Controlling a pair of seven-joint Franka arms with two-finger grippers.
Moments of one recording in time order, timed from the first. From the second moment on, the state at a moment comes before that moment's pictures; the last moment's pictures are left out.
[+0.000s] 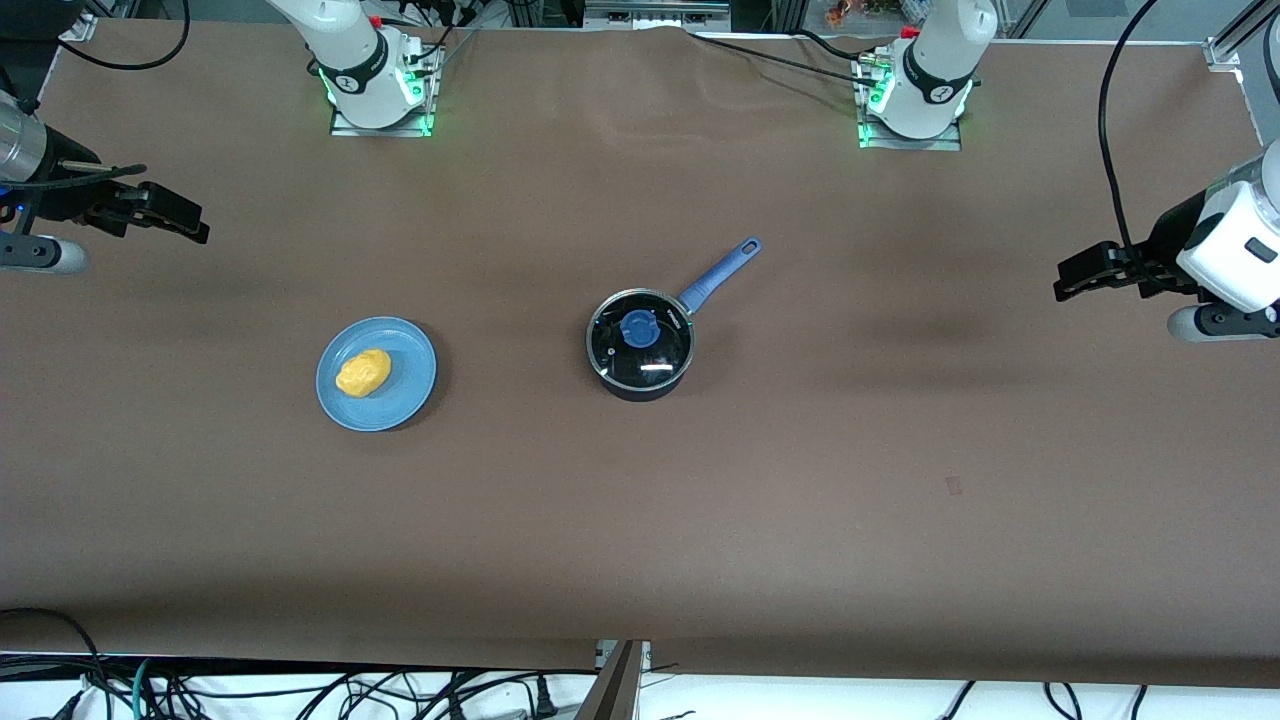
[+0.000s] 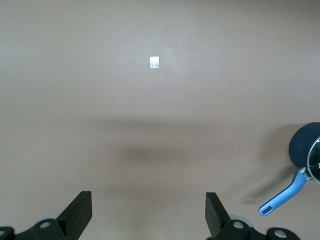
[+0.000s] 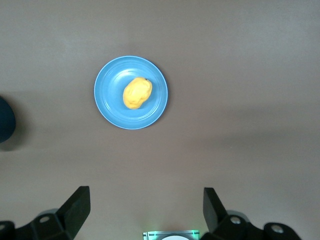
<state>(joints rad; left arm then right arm) -0.09 0.16 0.06 -1.44 -0.04 1.51 -0.11 0.01 0.01 0.00 -1.63 0.02 1.52 0.10</state>
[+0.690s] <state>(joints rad) -0.12 0.22 -0.14 -1.45 -0.05 1.61 -0.38 0.01 0.01 0.00 -1.63 0.02 1.52 0.10</state>
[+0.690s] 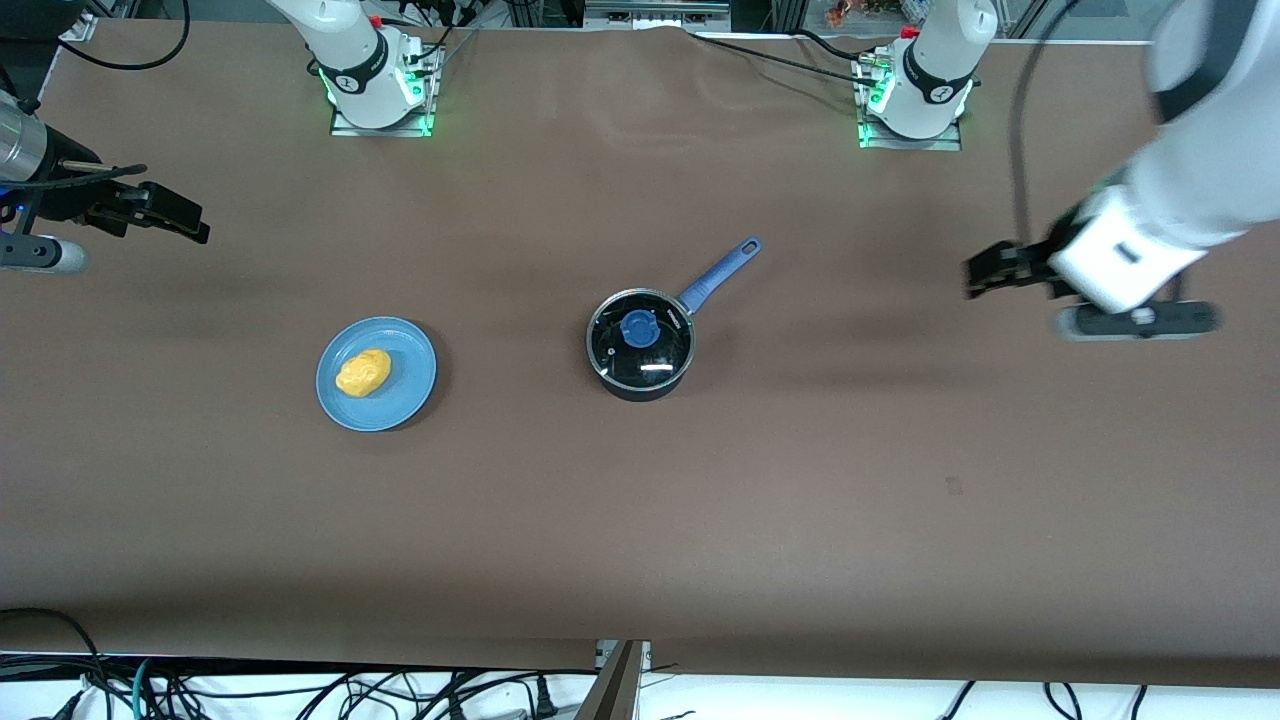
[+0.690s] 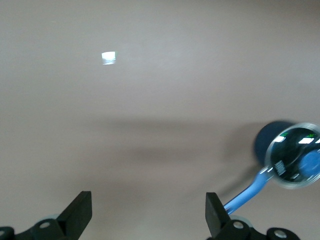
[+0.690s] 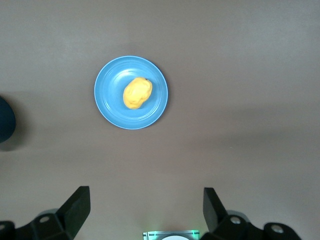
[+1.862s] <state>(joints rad) -0.59 0.72 -0.23 -1.36 0.18 2.08 -1.11 0.12 0.42 0.01 -1.65 0.02 1.85 0.63</state>
